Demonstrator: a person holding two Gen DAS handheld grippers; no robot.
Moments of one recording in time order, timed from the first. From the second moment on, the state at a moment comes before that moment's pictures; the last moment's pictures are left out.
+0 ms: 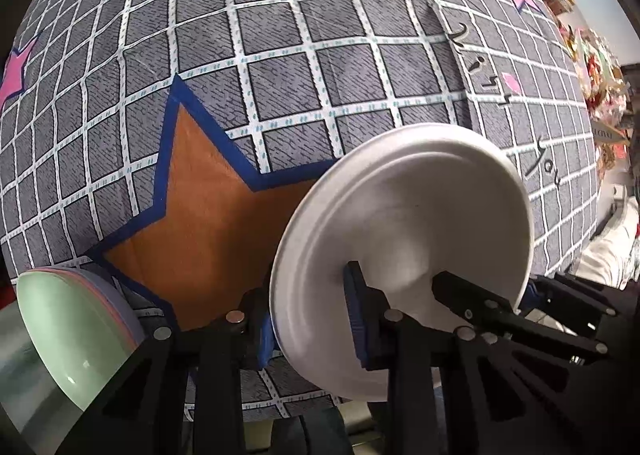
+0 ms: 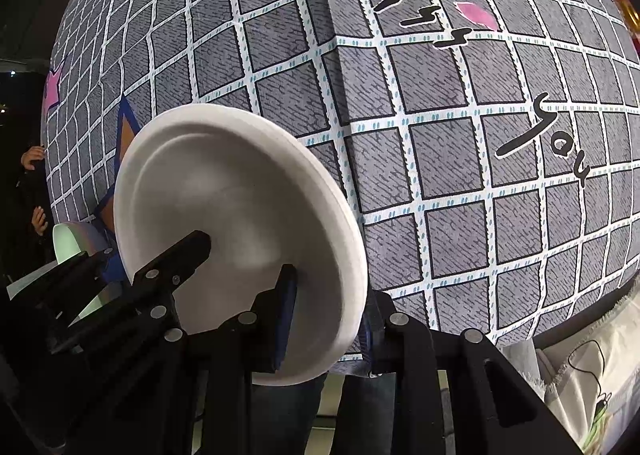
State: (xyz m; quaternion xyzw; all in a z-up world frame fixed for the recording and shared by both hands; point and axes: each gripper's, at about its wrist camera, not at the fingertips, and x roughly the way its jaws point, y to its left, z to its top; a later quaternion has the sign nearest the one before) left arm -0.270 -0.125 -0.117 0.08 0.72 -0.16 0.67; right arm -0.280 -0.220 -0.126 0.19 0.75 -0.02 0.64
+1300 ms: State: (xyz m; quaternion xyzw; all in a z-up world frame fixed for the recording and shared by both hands) left arm -0.269 -0.001 -0.007 0.03 0.66 -0.12 0.74; right arm -0.288 -0.133 -0.020 0.14 0.72 0.02 0.68
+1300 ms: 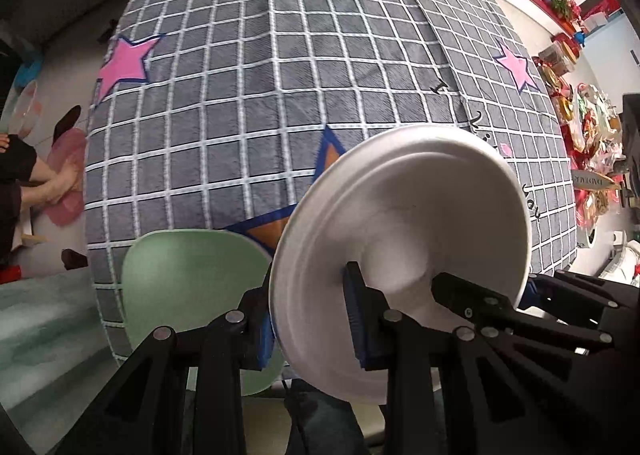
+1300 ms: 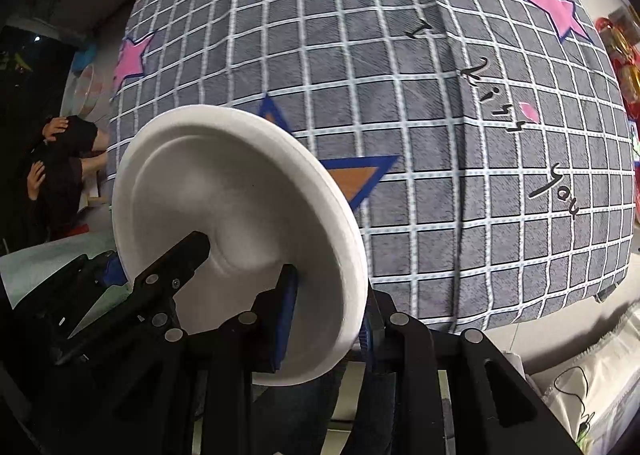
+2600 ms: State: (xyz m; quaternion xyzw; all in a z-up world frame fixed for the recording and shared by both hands) left arm -0.313 0.139 -0.030 -0.03 0.68 -0.01 0.73; right arm -0.297 0.027 -0.046 0.04 0.74 0.14 0.65
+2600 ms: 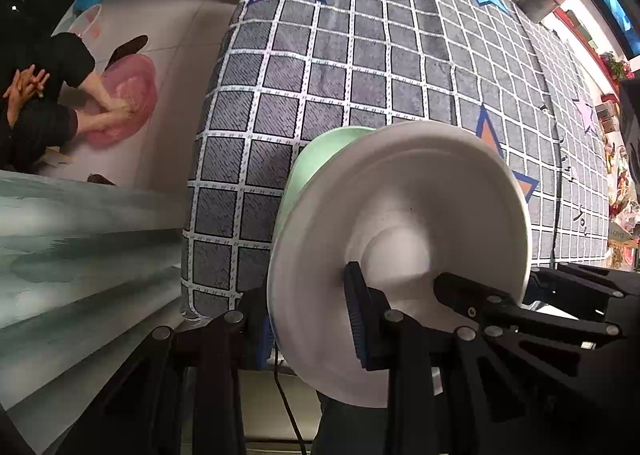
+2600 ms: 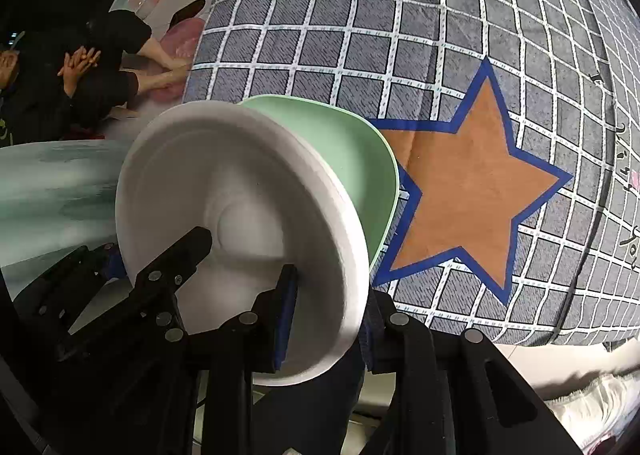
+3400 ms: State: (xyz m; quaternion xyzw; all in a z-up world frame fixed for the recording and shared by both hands) left arm -0.305 0.154 -0.025 -0.01 0.65 -0.01 0.76; right arm -0.272 -0.003 -0.035 0.03 0.73 0.11 0.68
